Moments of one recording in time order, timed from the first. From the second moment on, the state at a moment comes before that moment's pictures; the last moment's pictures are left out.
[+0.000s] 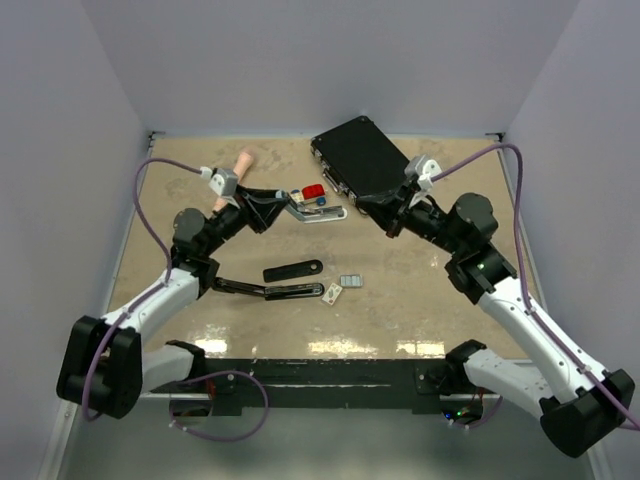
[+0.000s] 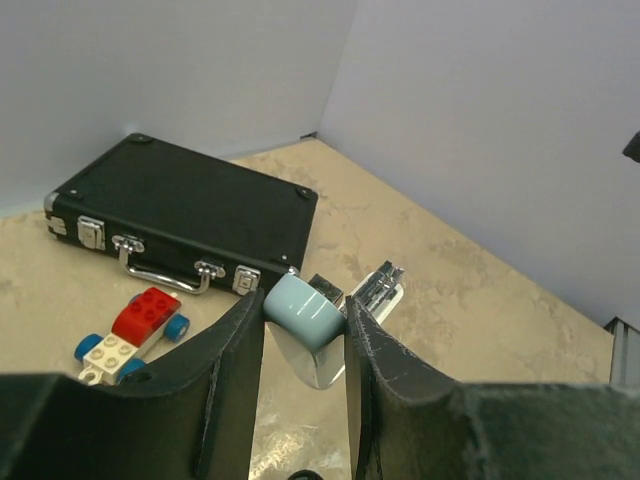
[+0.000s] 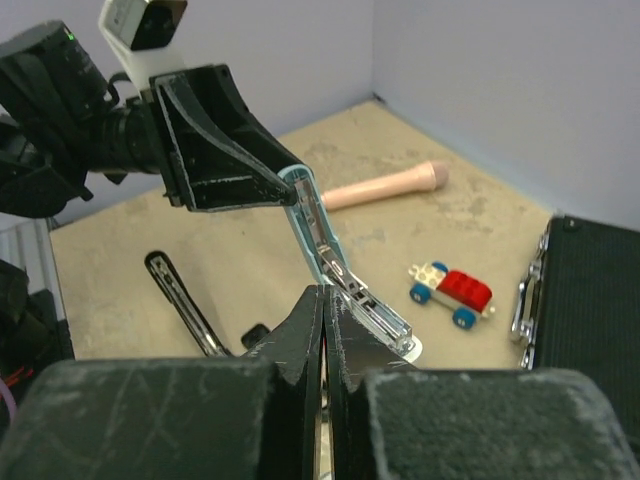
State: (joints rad) left arm -0.29 1.15 0.56 0.82 0.52 -0.41; right arm 0.50 0.94 0.89 0.16 -0.48 0.12
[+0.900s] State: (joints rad) left arm -0.48 1.89 0.62 1.25 0.65 -0.35; right arm 0.50 1.05 0.71 0.05 -0.35 0.02
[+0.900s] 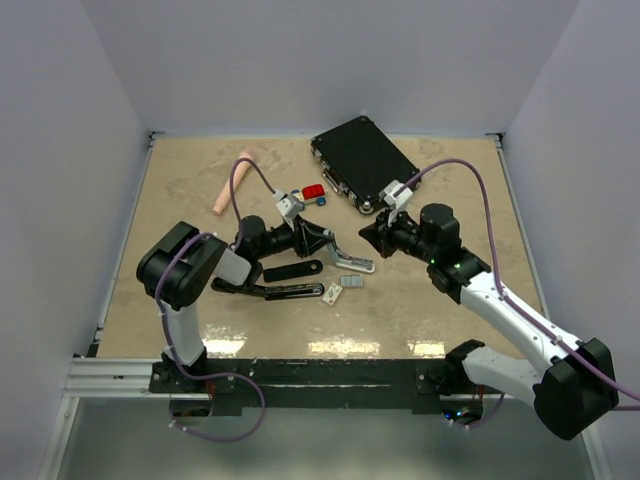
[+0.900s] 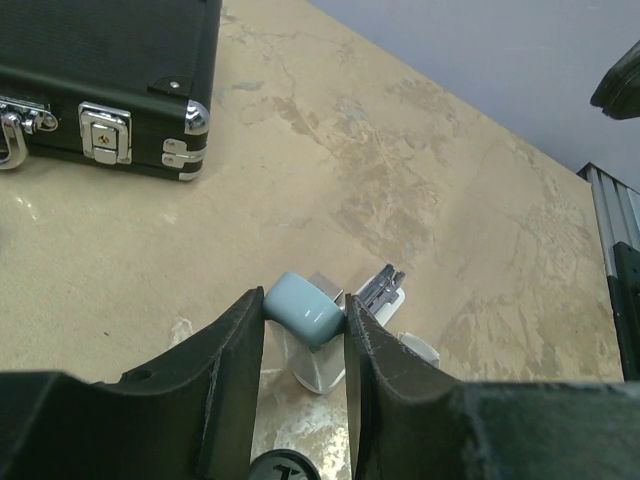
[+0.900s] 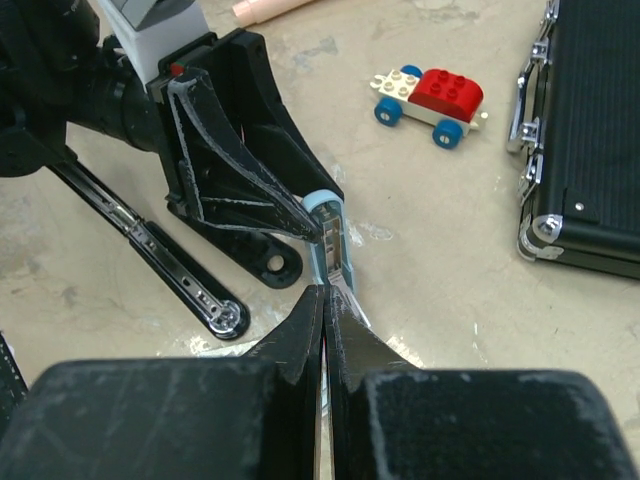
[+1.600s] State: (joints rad) left arm -0.49 1.87 0.56 1.32 0.69 -0.27; right arm 0.50 1.04 0.68 -0.02 -0.33 0.02
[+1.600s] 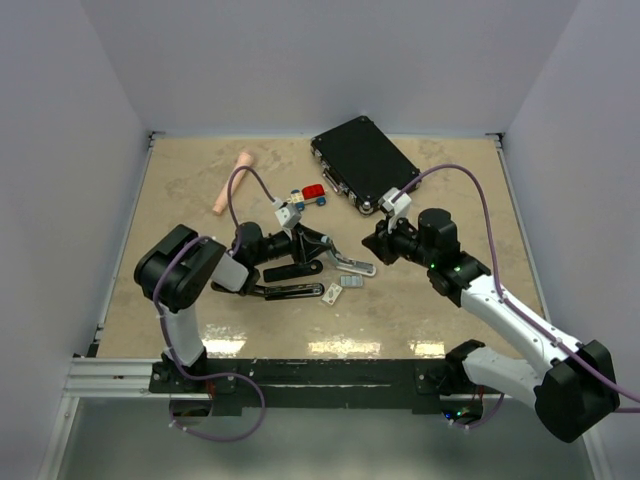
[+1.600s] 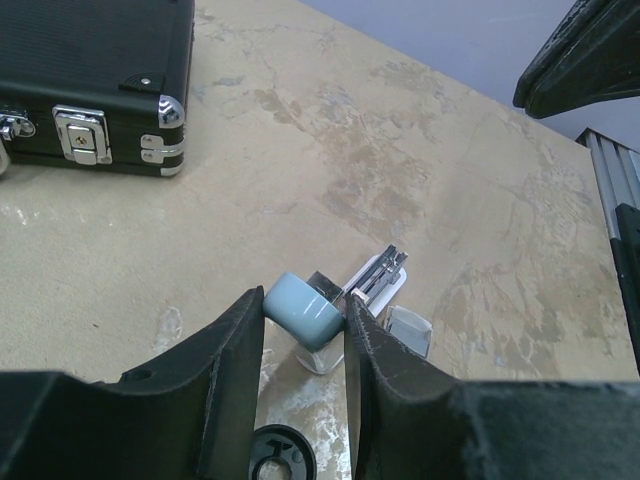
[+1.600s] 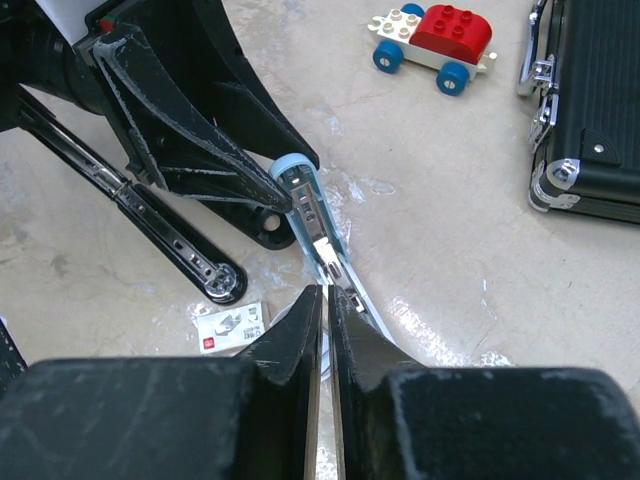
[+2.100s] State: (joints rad) left arm -0.49 1.81 0.53 1.28 0.70 -0.22; right arm 0.50 1.01 0.68 -0.05 -0.33 0.02
